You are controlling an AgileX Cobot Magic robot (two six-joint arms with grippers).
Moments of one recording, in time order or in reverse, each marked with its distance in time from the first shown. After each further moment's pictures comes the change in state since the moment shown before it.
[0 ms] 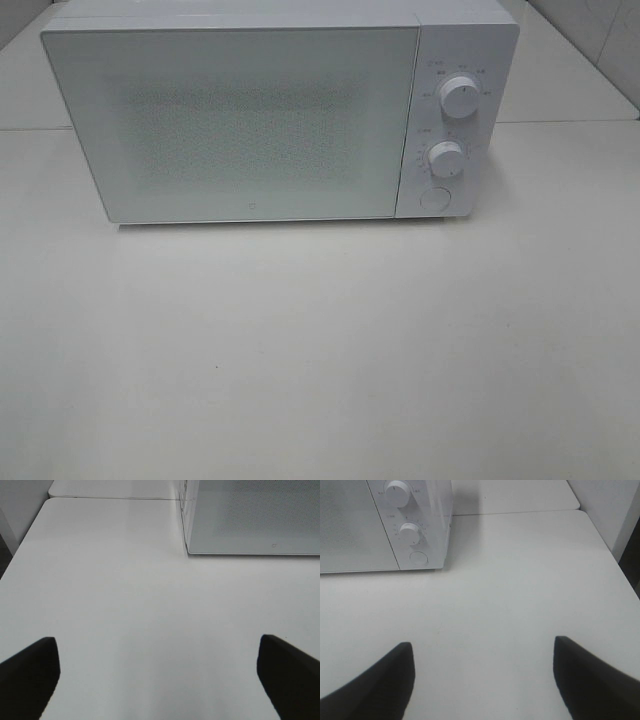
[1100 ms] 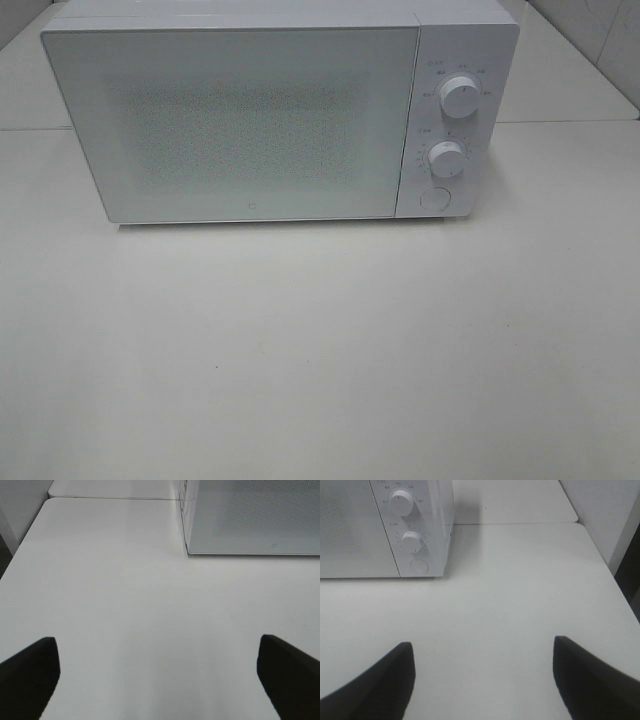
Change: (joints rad) left arm 0.000 0.000 0.000 0.000 0.000 0.000; right arm 0.000 -0.001 -0.024 -0.001 -0.011 -0.039
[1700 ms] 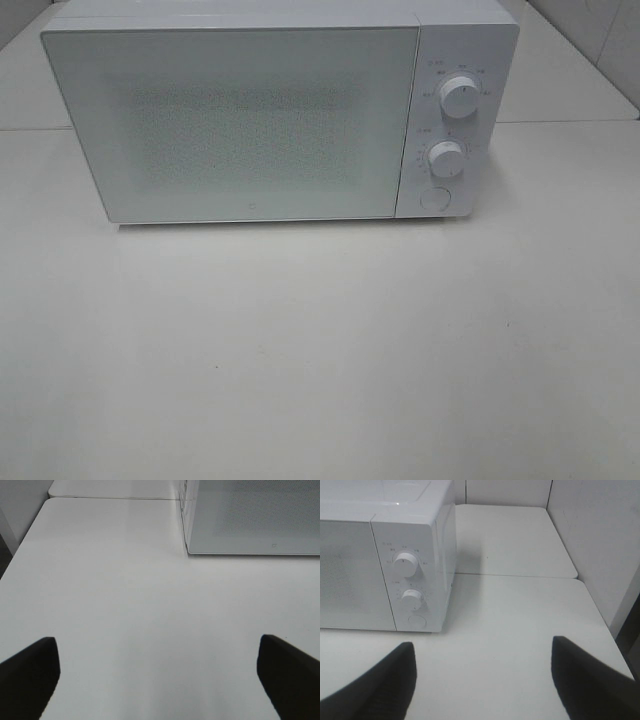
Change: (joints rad) left arm 0.000 0.000 0.000 0.000 0.000 0.000; right arm 0.000 0.281 -0.020 -0.032 -0.373 -0.016
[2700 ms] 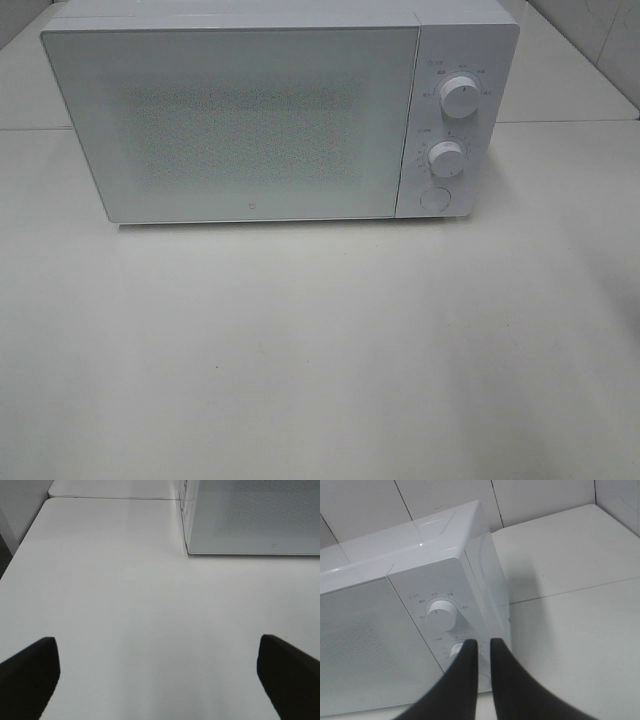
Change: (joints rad) left arm 0.000 0.000 0.000 0.000 0.000 0.000; right arm 0.000 0.550 0.248 0.002 -0.924 0.371
